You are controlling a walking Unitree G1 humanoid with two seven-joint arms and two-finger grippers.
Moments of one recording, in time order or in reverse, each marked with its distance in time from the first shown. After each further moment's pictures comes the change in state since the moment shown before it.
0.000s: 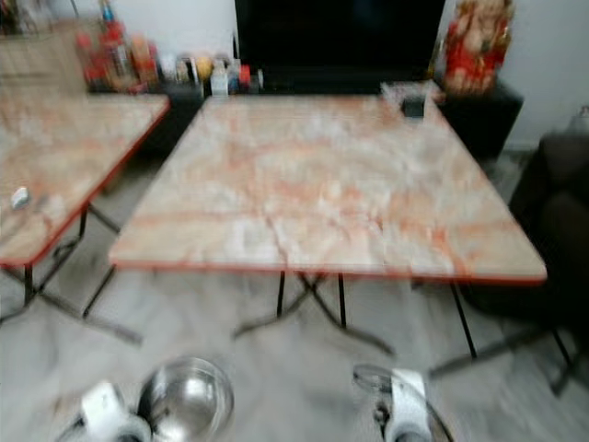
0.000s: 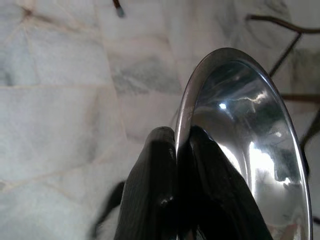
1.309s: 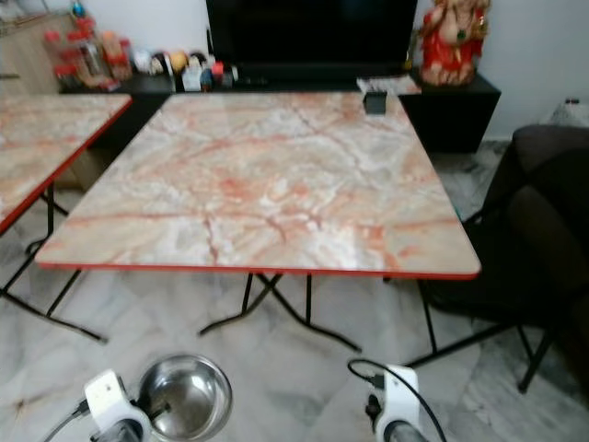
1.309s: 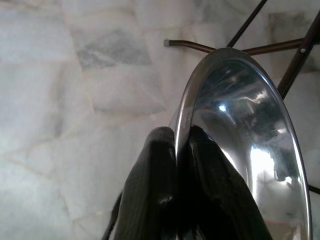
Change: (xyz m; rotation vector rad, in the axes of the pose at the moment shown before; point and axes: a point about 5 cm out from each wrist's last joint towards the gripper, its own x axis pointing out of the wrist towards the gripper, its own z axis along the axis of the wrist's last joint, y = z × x) left arm 0.006 -0.015 0.010 0.056 0.000 -0.014; right arm 0.001 -0.001 0.007 0.052 -0.032 -0.015
